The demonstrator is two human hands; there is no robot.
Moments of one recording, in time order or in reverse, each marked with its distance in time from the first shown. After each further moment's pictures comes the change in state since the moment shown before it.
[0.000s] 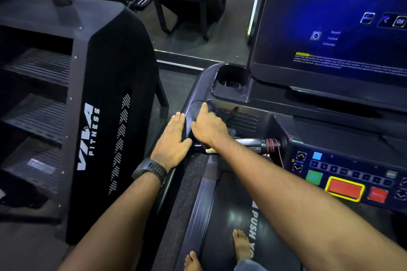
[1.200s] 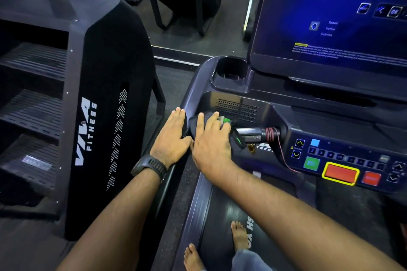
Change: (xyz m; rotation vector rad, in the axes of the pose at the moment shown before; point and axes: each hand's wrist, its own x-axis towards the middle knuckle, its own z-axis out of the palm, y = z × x) left_hand -0.020 -0.004 -0.002 -0.039 -0.003 0.020; right_hand -0.069 0.004 0.047 -0.886 0.224 -0.094
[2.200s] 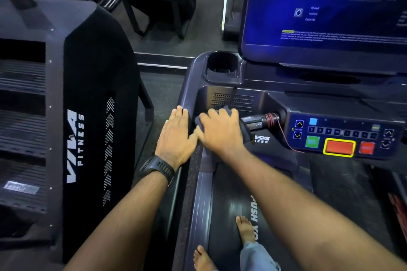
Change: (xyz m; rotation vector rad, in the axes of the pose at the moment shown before) left_hand -0.001 -0.009 0.005 0.255 -0.004 0.138; right_hand 0.017 0.011 0.025 0.242 0.284 0.088
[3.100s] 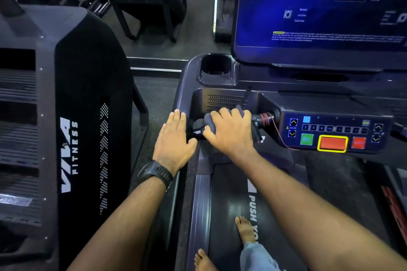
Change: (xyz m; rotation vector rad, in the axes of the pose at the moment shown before) left_hand -0.001 -0.003 0.002 0.084 -0.012 0.044; right_hand -0.012 0.024 -0.008 -0.035 0.006 0.138
